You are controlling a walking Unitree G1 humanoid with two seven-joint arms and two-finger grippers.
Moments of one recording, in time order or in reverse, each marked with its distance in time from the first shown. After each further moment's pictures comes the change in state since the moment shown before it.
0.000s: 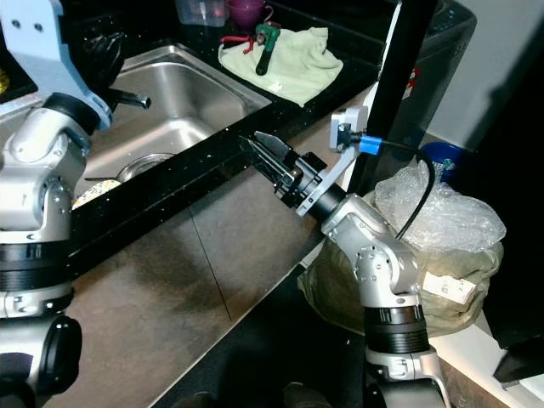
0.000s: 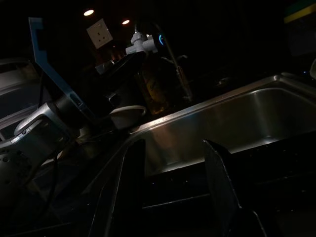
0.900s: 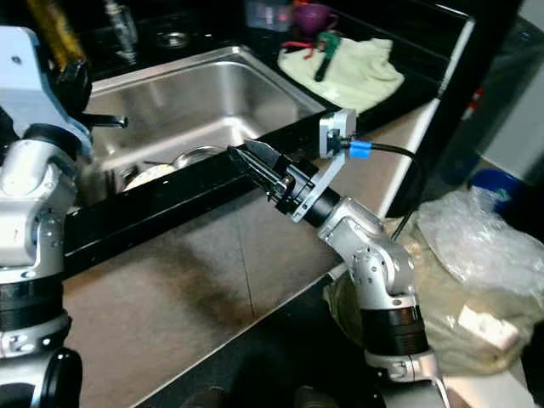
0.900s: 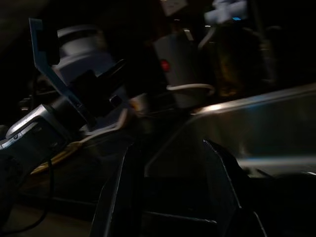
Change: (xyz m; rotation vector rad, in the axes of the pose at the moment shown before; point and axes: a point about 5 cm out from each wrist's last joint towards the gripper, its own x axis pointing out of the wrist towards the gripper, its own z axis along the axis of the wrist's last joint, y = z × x) left arm -0.043 0.005 0.000 0.034 0.002 0.212; right arm 0.002 0.007 -0.007 -0.020 0.050 0.088
